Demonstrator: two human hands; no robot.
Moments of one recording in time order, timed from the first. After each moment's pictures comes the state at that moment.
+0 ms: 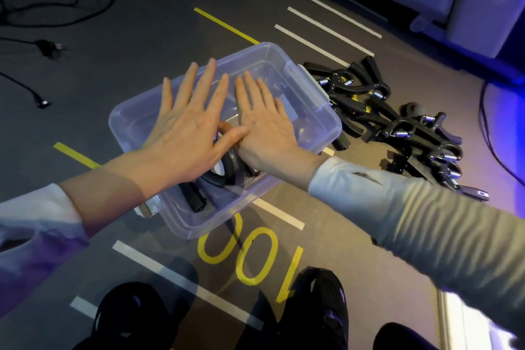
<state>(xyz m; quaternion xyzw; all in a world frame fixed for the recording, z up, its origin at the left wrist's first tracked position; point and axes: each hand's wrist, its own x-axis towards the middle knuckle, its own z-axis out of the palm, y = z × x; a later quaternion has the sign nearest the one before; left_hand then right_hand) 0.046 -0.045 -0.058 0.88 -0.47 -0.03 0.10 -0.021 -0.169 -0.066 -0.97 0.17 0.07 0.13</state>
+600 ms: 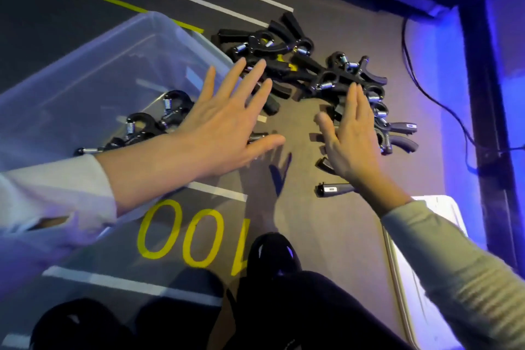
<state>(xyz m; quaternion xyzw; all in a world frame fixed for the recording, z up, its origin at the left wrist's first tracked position) -0.065 -0.163 -0.041 0.75 -0.66 -0.06 0.05 -0.250 -0.301 -0.081 -0.86 0.48 -0.08 0.14</state>
